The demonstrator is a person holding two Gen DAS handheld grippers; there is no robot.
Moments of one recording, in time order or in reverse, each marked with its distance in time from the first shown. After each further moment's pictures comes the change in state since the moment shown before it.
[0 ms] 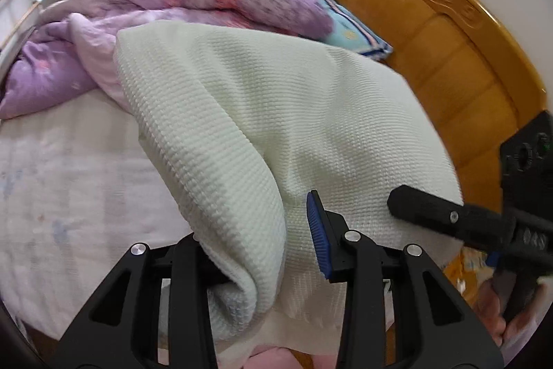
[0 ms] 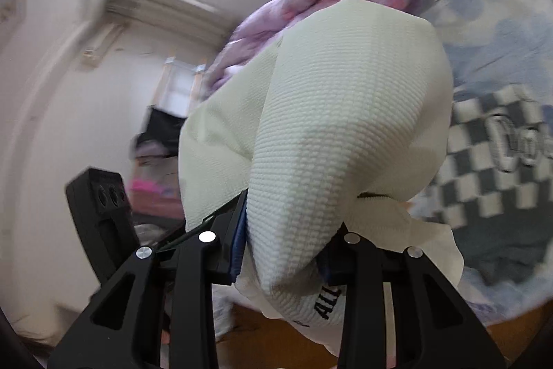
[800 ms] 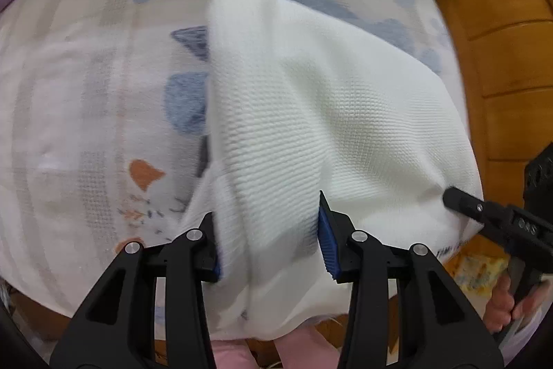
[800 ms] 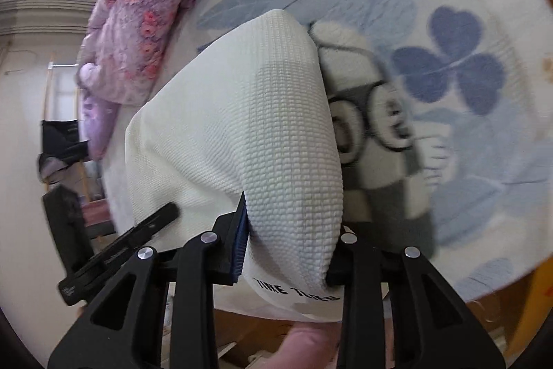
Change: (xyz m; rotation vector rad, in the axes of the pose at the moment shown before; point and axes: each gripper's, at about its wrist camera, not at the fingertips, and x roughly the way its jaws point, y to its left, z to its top) left arm 0.283 -0.045 -0.041 -0.180 0.398 -0.050; right arm -0.051 -0.279 0.034 0.241 0.182 -0.490
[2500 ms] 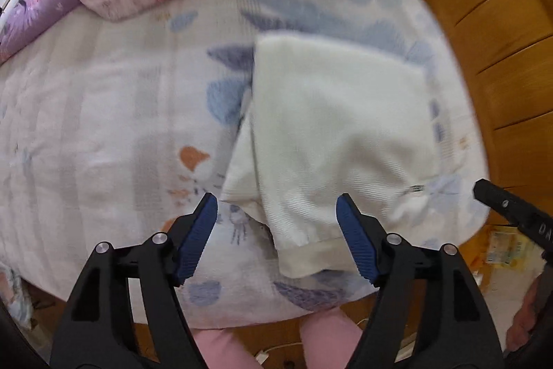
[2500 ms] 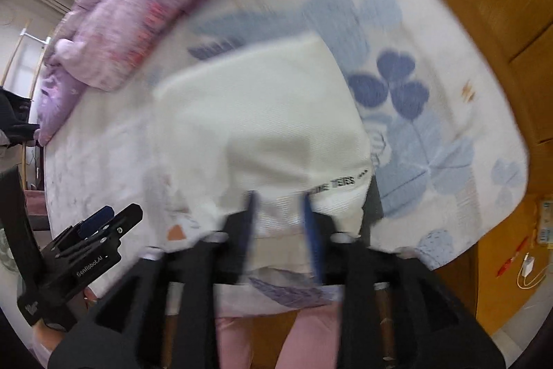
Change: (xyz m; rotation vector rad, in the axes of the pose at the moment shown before) left arm -0.098 -0.013 -0.092 0.103 -0.143 0.105; right arm -0.071 0.098 -0.117 -0.162 -0.234 -0.296
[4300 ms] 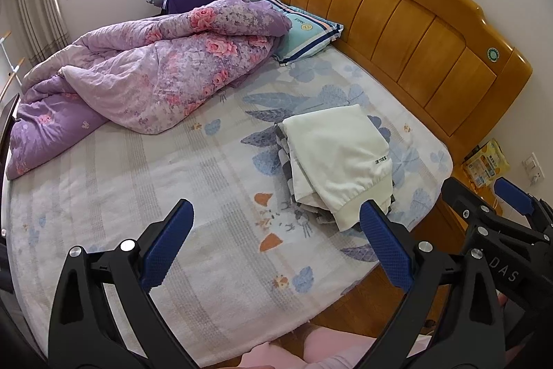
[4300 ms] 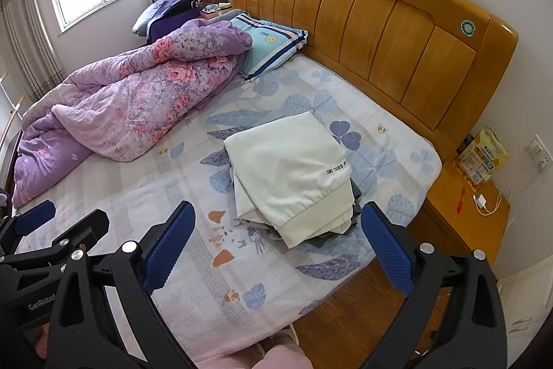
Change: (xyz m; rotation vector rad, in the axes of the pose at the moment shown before) left arm -0.246 0.134 -0.101 0.381 -0.348 -0.097; right arm -0.150 0.228 -0.207 0.137 -0.508 -0.307
